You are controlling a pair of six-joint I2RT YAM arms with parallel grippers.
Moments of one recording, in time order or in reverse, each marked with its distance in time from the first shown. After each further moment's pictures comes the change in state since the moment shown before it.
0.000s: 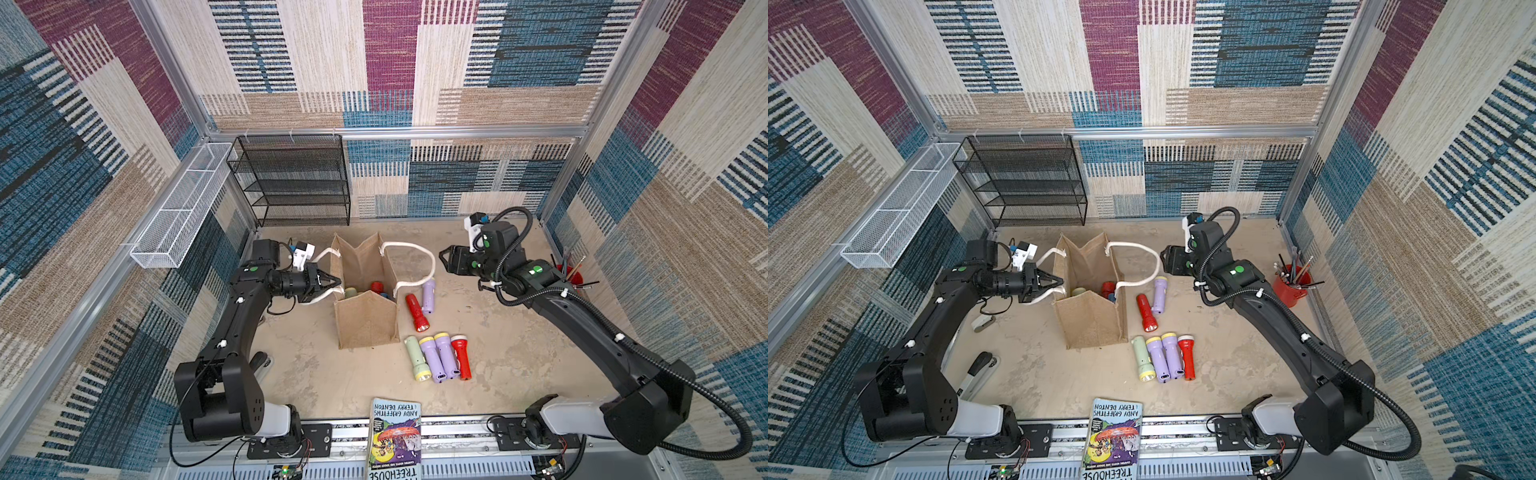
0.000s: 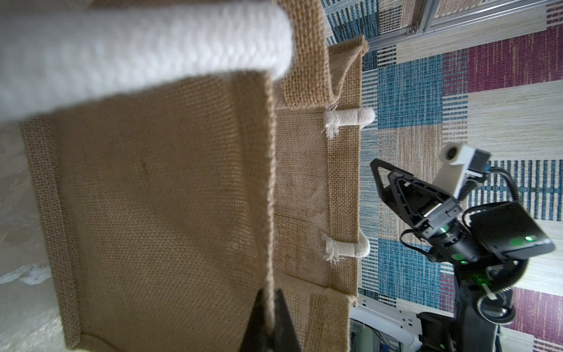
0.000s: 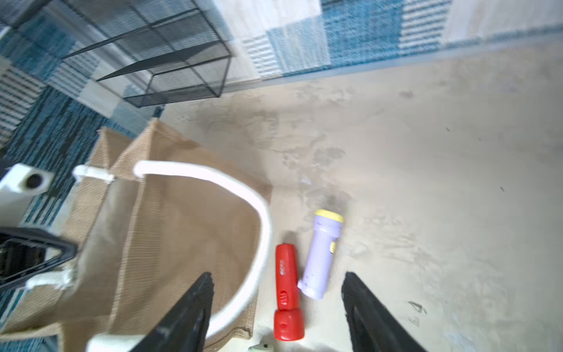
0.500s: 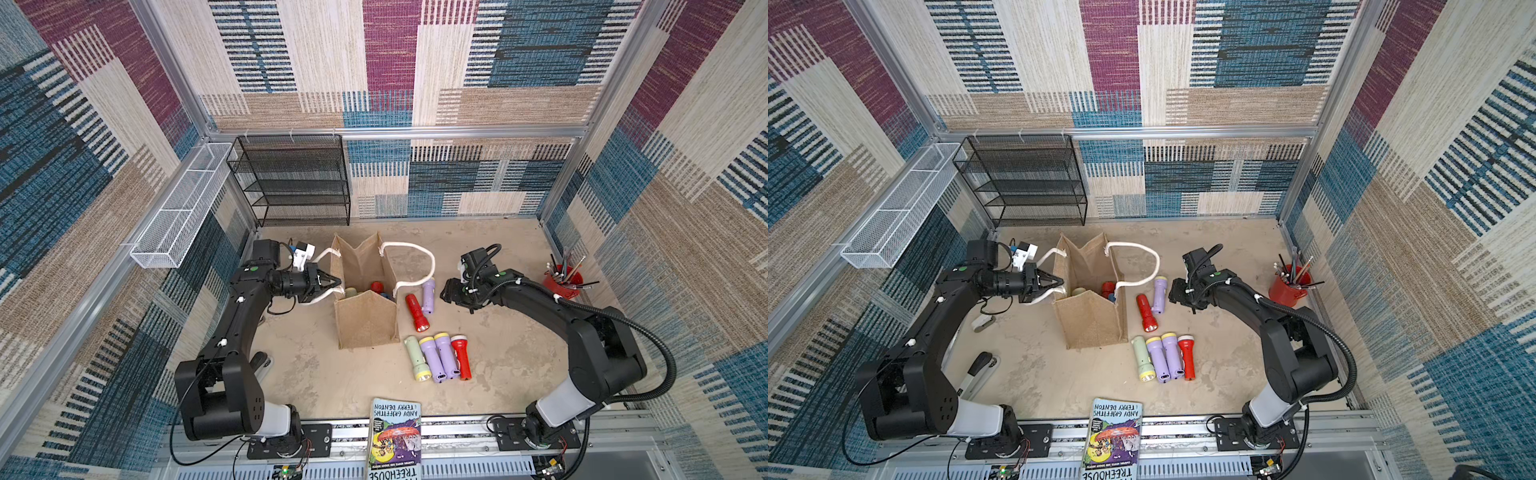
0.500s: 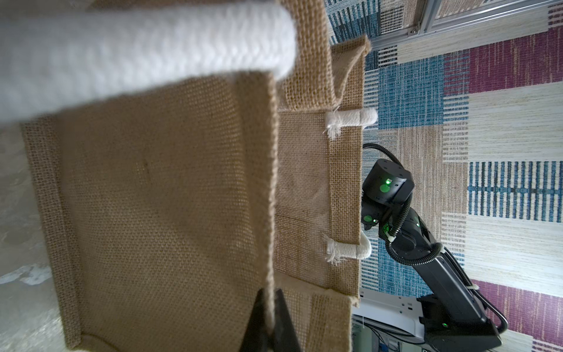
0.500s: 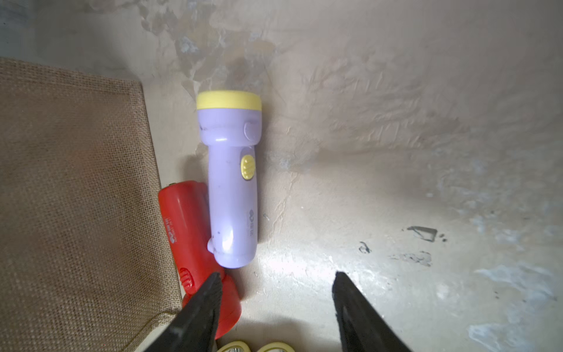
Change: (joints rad) left arm 0.000 0.006 0.000 0.000 0.000 0.000; right arm -0.048 0.316 -0.141 0.045 -0.124 0.106
